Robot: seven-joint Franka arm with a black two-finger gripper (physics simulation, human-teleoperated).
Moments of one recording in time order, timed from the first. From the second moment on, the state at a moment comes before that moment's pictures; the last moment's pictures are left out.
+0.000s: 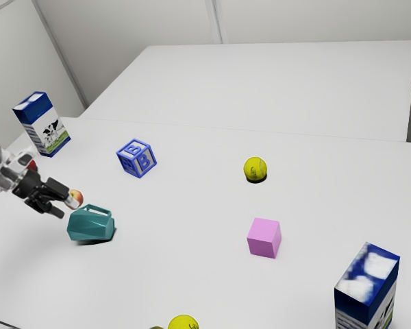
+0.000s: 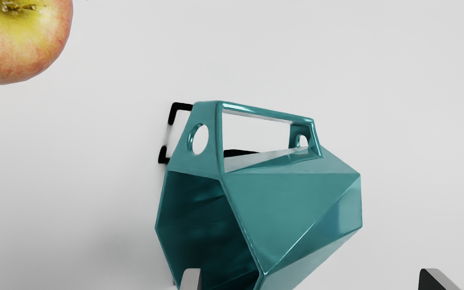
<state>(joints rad) 0.52 0.00 0.12 -2.27 -0.59 1.96 0.83</state>
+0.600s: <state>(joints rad) 0.54 0.09 0.11 -2.31 -0.80 1.98 1.02</state>
